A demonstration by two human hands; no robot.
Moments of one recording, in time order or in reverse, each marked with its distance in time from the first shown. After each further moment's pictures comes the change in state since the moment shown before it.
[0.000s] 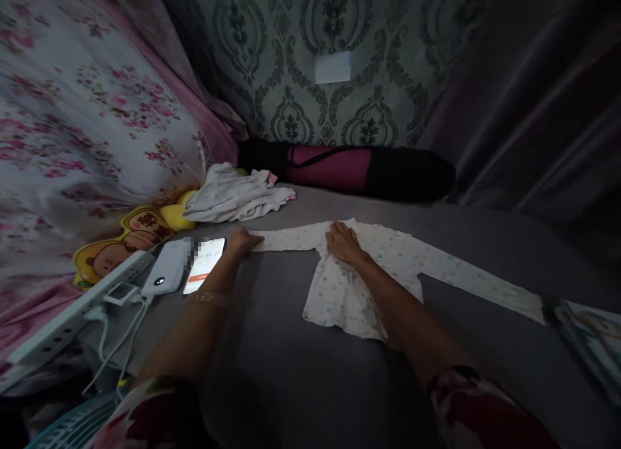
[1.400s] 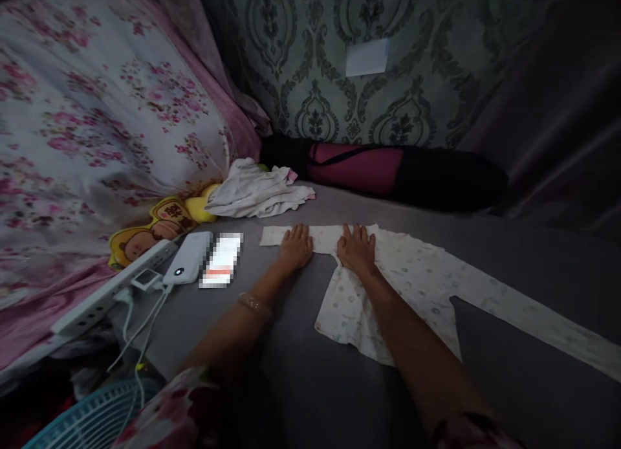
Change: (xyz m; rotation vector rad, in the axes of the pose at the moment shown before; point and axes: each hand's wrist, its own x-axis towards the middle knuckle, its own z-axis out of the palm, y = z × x) left_hand -0.048 0.054 0.074 0.333 0.172 0.569; right_hand 0.009 -0.019 0.031 -0.064 0.234 0.104
